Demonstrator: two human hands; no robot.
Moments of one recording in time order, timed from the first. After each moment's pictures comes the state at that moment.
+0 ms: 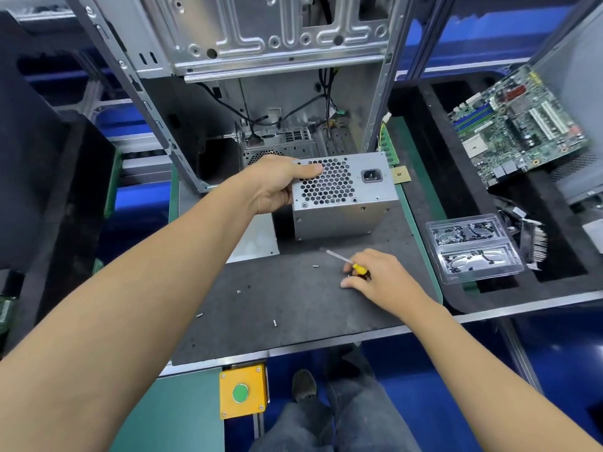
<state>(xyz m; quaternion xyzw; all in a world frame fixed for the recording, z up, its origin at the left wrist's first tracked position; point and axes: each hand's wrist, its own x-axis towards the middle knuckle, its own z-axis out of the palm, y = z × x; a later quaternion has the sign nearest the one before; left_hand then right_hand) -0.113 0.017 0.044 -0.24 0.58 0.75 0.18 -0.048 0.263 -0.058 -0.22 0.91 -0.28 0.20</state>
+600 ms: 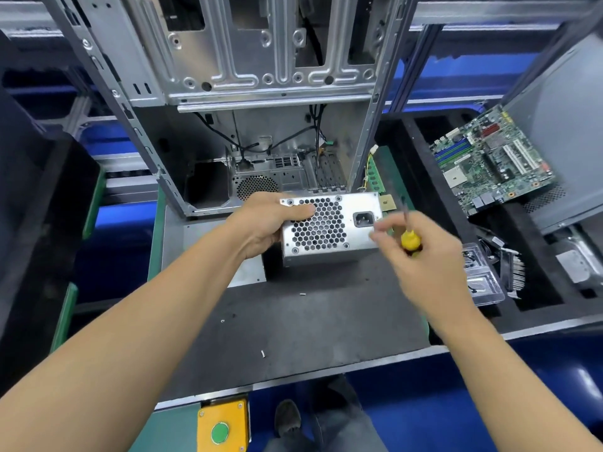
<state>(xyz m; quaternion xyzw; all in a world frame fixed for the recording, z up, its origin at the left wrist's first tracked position) -0.097 0.021 0.036 -0.25 0.62 0.73 0.15 -0.062 0.262 0.057 -0.16 0.85 -0.49 -0.09</state>
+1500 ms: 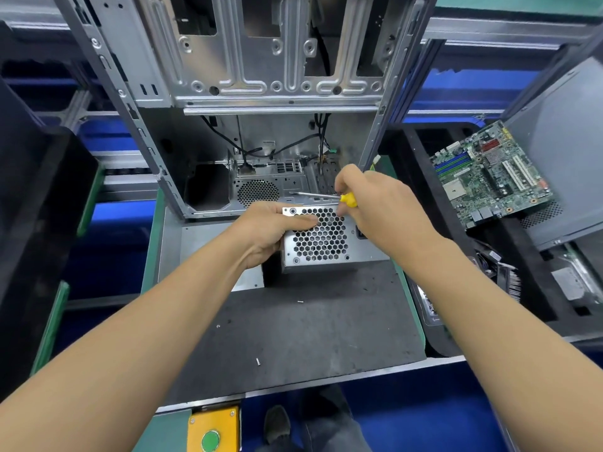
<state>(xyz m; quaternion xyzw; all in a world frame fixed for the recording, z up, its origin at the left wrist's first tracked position) -0.092 0.022 0.031 -0.23 0.58 0.77 0.16 -0.138 0.211 0.082 -0.36 0.92 -0.12 -0.09</state>
